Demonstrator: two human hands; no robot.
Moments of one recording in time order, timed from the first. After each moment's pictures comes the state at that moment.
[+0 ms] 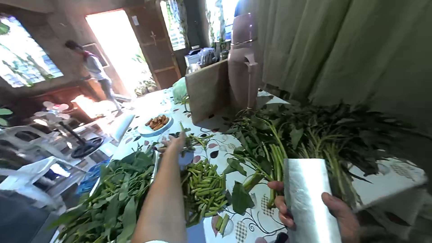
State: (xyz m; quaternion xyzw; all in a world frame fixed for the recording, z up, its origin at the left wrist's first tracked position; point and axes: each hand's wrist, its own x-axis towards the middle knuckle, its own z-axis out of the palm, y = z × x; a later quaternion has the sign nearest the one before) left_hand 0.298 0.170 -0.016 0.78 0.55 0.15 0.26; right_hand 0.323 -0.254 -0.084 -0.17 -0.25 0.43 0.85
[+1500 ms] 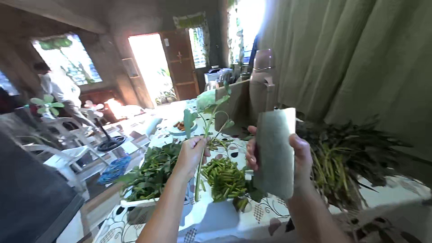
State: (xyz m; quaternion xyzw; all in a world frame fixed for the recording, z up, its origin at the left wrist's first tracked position) left_hand 0.129 0.030 0.078 0.73 0.19 0.34 0.57; right_hand 0.281 -0.150 0.048 -0.19 -0.44 0.38 0.79
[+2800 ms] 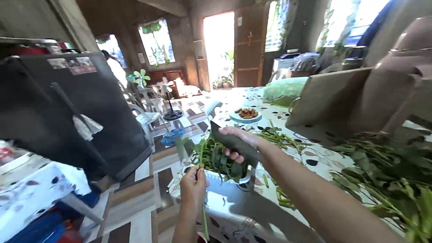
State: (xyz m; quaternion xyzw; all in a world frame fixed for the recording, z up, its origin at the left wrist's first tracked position) left_hand -0.046 0.024 -0.007 0.62 0.45 0.53 0.36; right_hand 0.164 0.062 0.093 -0.49 -0.47 0.67 0.30
